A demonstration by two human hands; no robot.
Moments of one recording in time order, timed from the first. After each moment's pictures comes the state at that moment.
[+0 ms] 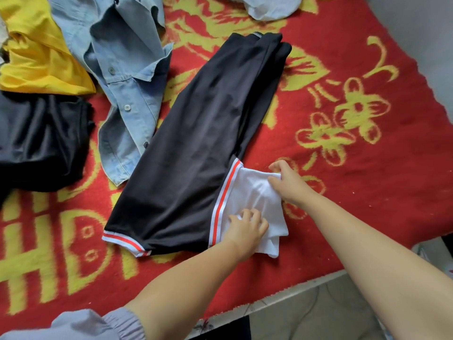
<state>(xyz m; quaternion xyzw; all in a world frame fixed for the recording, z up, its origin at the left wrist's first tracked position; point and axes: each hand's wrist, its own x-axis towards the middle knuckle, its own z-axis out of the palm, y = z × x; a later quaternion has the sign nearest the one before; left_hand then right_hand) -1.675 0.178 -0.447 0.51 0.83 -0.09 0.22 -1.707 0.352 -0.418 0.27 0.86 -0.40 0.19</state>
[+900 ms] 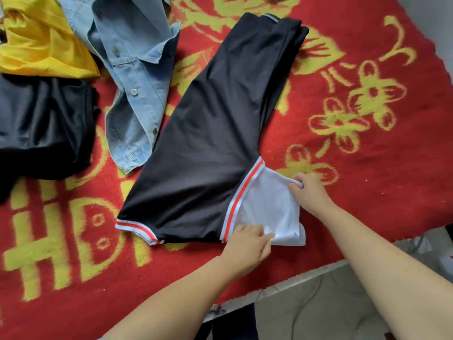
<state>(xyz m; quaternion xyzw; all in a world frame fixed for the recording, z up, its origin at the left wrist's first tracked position) -1.644 0.127 -0.450 0.44 0.83 0.21 0.27 -1.663 0.345 -0.439 0.31 0.87 -0.34 0.16</state>
